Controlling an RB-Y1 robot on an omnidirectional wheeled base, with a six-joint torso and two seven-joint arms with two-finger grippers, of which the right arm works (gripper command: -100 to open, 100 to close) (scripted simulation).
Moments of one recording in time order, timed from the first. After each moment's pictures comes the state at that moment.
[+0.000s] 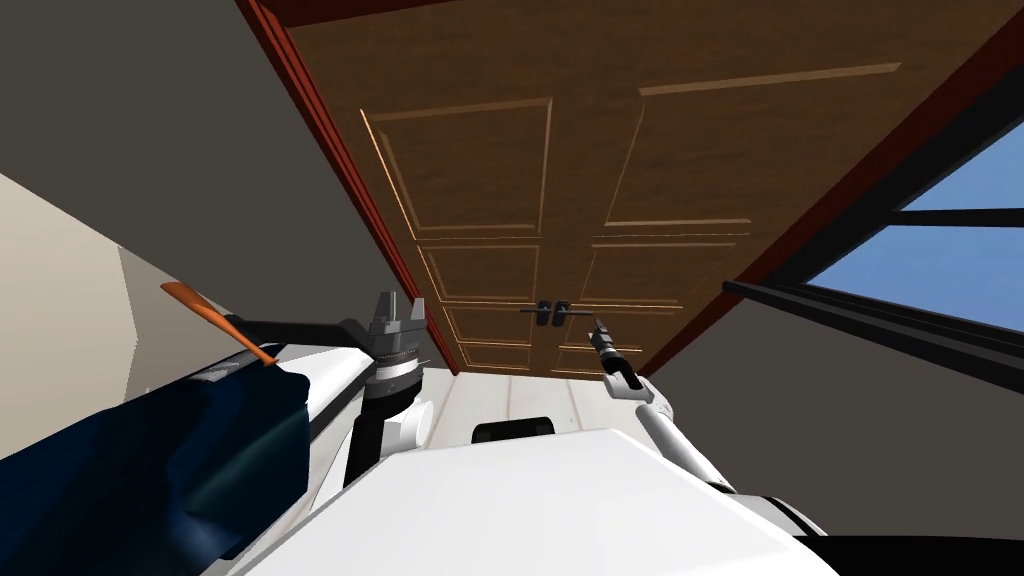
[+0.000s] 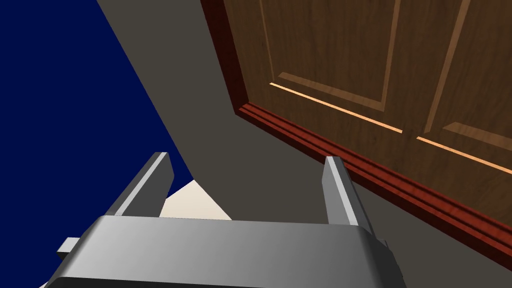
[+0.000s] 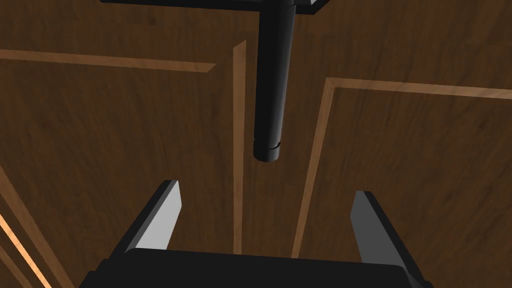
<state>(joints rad) 0.03 -0.41 -0.12 -1.13 -0.18 -0.37 -0.22</state>
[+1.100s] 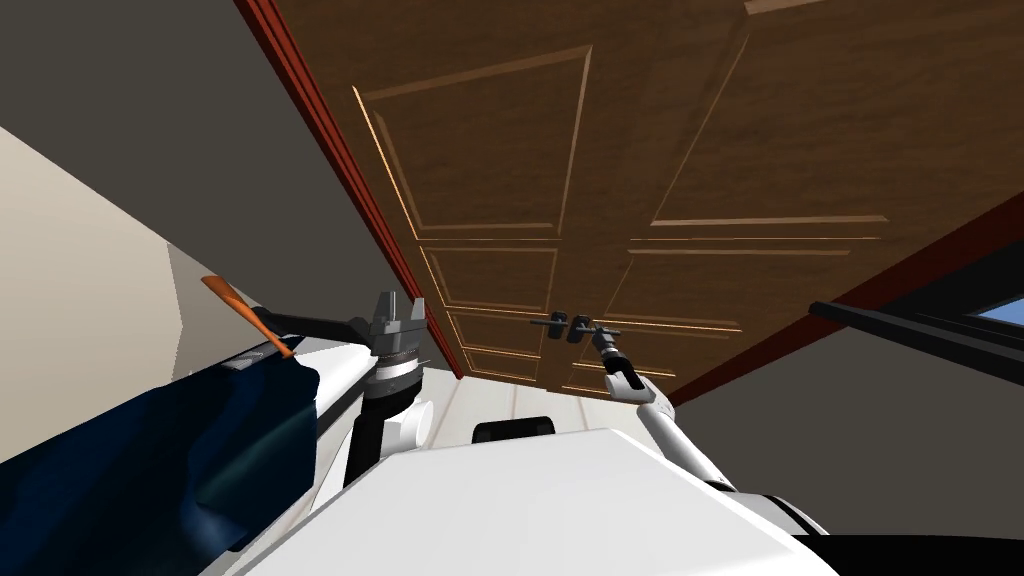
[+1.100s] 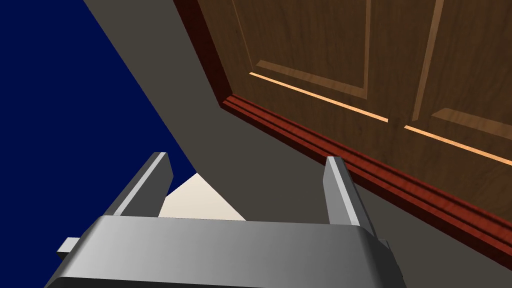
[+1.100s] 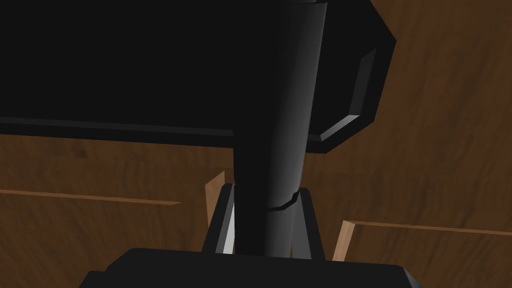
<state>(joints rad) 0.03 -0.41 -0.13 -1.12 -0.19 -0.39 -0.23</state>
